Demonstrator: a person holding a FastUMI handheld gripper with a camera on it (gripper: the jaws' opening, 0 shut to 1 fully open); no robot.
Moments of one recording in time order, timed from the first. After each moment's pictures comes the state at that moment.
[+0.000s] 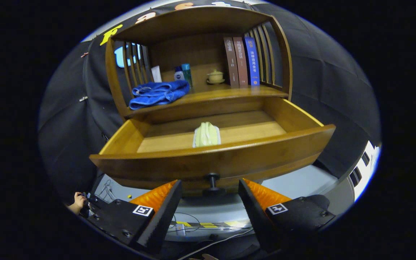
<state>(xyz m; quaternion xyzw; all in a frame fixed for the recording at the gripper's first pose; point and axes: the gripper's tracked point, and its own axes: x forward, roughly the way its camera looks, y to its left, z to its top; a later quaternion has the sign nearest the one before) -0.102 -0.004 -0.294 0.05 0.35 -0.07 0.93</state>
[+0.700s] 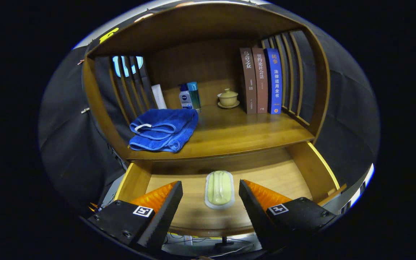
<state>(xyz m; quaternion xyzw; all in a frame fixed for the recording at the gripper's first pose) 0.056 -0.008 -0.262 0.06 0.38 -0.04 0.92</state>
